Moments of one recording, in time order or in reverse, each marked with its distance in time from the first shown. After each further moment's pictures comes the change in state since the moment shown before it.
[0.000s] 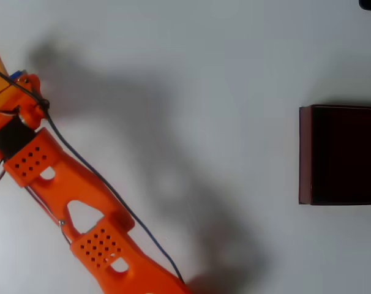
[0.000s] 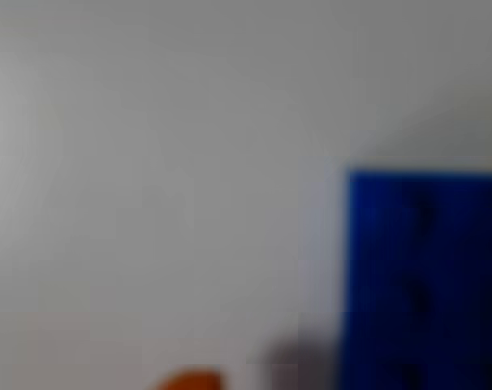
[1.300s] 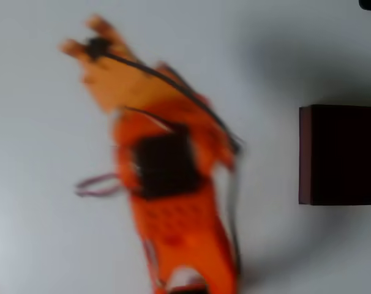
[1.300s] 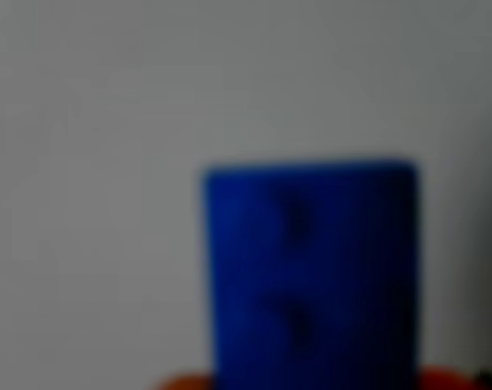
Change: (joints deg) arm 32.6 72.5 54.0 23.6 -41.7
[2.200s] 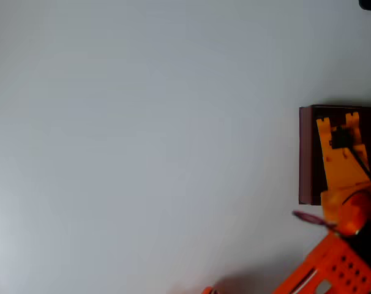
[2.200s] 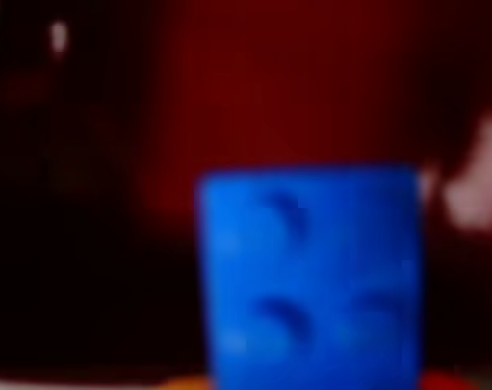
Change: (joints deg) arm 50.3 13.9 50.4 -32.5 -24.3
